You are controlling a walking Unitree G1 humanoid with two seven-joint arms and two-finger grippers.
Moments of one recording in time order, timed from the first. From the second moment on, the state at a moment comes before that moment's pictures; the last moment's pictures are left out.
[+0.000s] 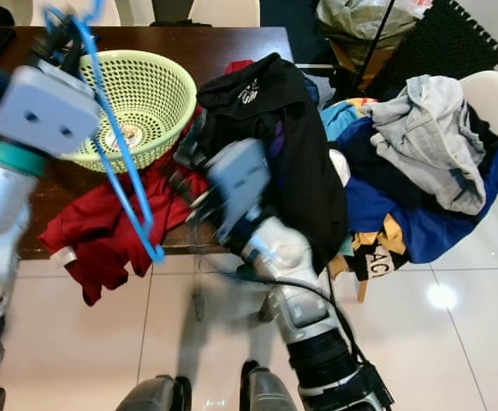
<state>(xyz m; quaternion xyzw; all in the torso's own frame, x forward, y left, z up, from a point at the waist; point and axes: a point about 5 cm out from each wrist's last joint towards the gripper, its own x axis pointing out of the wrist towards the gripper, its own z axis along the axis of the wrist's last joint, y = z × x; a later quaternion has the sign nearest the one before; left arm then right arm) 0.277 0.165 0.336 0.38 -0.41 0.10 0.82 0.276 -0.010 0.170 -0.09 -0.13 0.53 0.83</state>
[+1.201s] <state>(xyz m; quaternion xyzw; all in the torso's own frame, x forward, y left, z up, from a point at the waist) 0.285 0.149 0.317 0.37 -0.39 0.08 0.84 0.295 0.051 0.144 -0.26 -0.15 0.41 0.86</state>
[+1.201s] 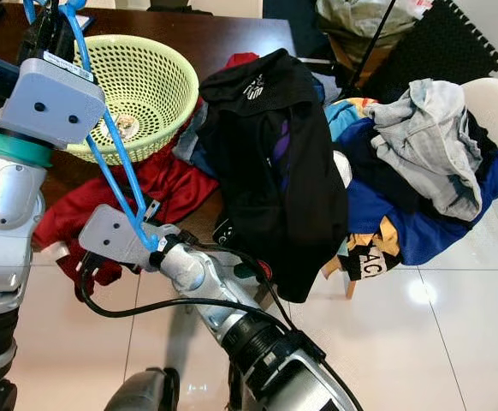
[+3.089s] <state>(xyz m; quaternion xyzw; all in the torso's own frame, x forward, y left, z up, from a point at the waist) 0.285 0.191 0.343 0.40 -0.40 0.18 0.80 0.331 -0.070 0.361 0.36 -0.34 0.35 0.80</state>
